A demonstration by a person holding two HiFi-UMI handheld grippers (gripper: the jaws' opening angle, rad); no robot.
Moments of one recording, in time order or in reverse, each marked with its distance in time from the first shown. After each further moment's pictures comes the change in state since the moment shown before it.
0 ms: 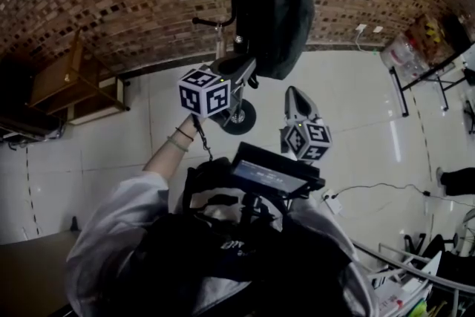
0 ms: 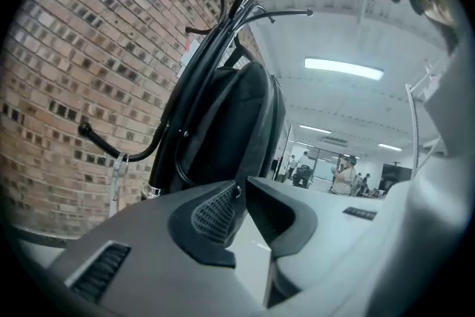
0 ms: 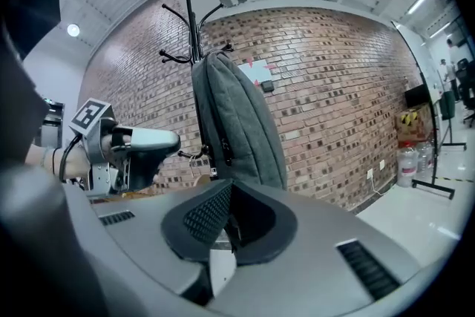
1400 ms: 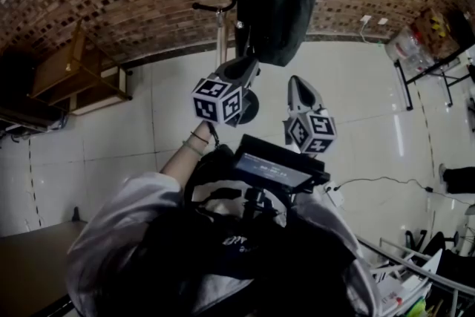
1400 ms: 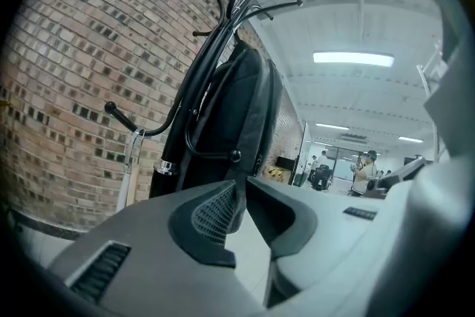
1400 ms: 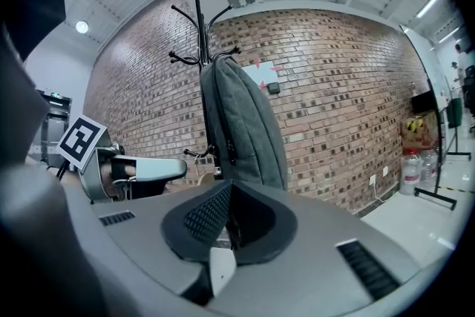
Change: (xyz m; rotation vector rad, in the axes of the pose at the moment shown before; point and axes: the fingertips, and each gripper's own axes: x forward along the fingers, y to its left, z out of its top) left arm -0.005 -0.001 -0.050 0.014 -0.035 0.153; right arm -0.009 0.007 0.003 -0.049 0.008 0.033
